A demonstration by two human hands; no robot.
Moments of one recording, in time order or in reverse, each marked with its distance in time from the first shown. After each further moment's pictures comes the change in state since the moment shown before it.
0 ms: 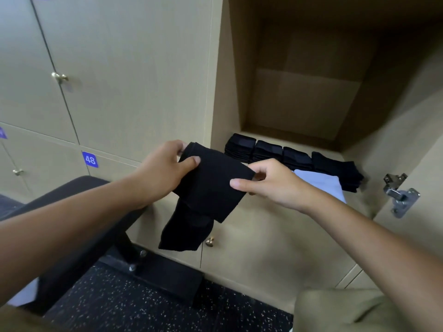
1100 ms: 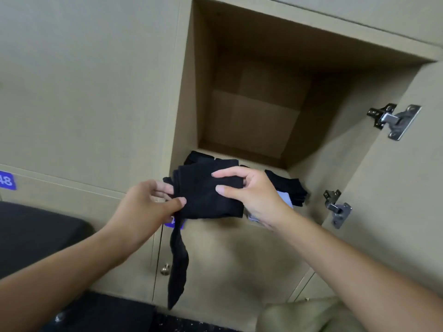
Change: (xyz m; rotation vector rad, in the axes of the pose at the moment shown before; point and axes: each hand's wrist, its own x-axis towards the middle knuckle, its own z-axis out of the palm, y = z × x) left_hand -0.010 -0.004 0.045 -0.376 -0.001 -0.166; right_hand -0.001 0.010 -0.011 0.220 0.382 -0.032
